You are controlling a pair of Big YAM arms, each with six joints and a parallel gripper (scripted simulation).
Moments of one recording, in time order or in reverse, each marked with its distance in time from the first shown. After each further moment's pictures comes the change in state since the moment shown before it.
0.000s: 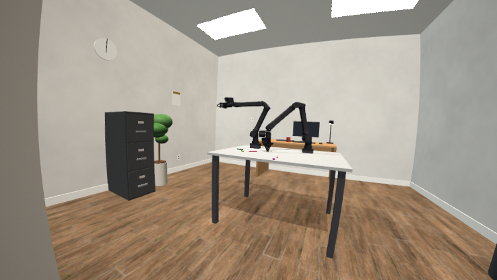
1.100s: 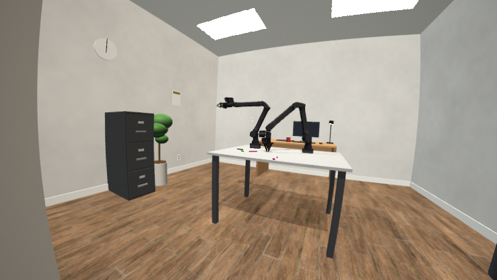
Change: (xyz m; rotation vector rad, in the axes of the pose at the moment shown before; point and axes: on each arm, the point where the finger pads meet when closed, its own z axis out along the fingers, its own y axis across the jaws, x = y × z) left arm 0.000 0.000 0.000 0.000 0.000 0.000; right arm 0.000 0.000 0.000 0.000 0.000 0.000
